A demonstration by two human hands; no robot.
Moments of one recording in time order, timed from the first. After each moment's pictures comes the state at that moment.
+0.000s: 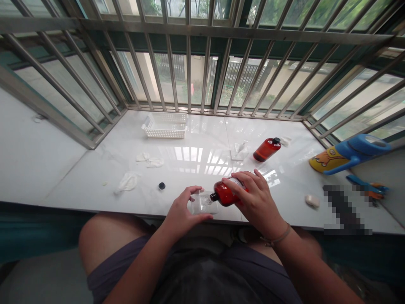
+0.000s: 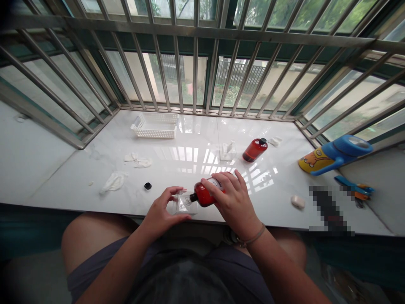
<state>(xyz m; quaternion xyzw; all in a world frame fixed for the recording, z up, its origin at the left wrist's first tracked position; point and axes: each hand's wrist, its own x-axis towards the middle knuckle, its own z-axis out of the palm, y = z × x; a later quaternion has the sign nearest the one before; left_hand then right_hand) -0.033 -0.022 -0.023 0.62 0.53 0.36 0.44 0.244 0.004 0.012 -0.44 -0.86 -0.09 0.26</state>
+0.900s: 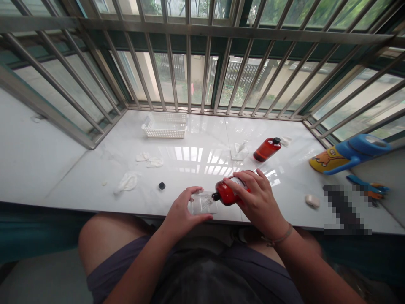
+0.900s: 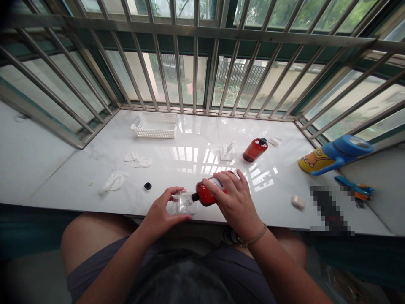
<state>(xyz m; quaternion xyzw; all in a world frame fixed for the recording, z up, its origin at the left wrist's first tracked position) -0.033 -0.022 -0.025 0.64 0.54 0.34 0.43 0.246 0.004 0.013 -0.44 -0.85 -0.11 0.26</state>
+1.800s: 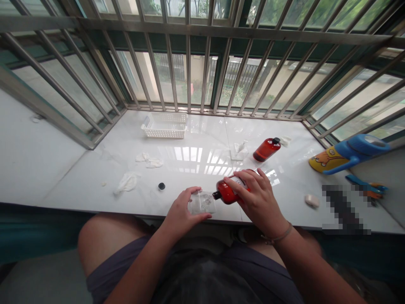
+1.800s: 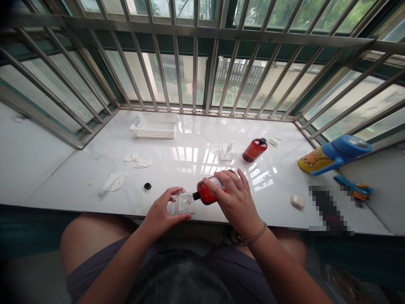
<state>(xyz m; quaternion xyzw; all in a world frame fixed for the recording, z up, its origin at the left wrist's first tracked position) -0.034 -0.021 -0.027 0.64 0.56 0.32 0.42 0.251 0.006 0.010 -0.44 -0.86 -0.13 0.23</state>
